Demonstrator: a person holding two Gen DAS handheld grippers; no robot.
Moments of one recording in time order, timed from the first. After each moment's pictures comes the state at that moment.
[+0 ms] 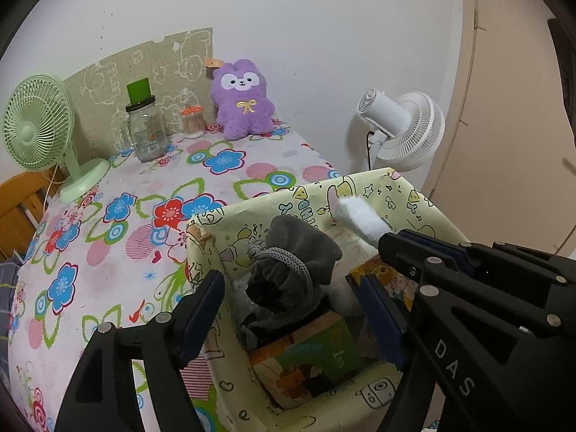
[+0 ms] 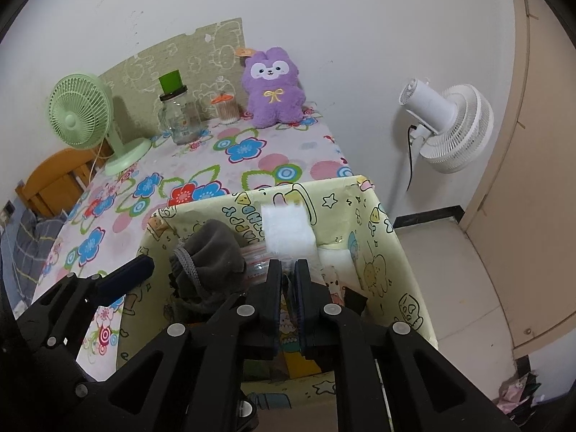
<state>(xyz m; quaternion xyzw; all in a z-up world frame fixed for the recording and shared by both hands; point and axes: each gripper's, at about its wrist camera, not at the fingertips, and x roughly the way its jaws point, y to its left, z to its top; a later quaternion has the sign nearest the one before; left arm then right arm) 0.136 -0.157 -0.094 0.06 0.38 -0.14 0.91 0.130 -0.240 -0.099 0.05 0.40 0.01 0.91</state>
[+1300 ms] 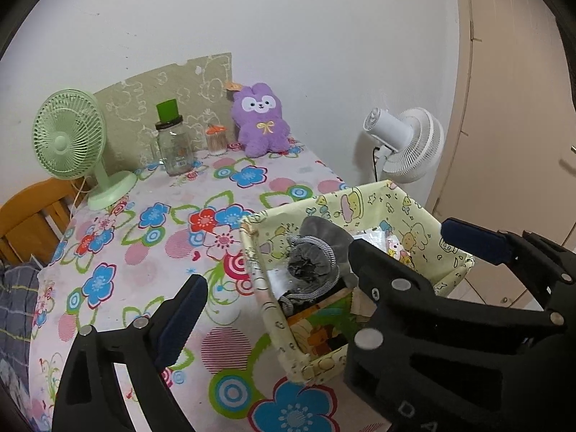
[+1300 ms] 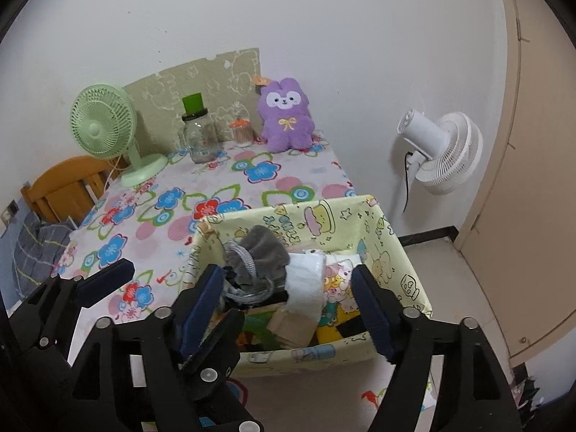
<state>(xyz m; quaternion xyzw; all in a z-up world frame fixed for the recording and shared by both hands) 0.094 -0.121 -0.065 0.06 0.34 -0.13 0.93 0.085 -0.207 -0.064 0.04 0.35 0.01 0.94</state>
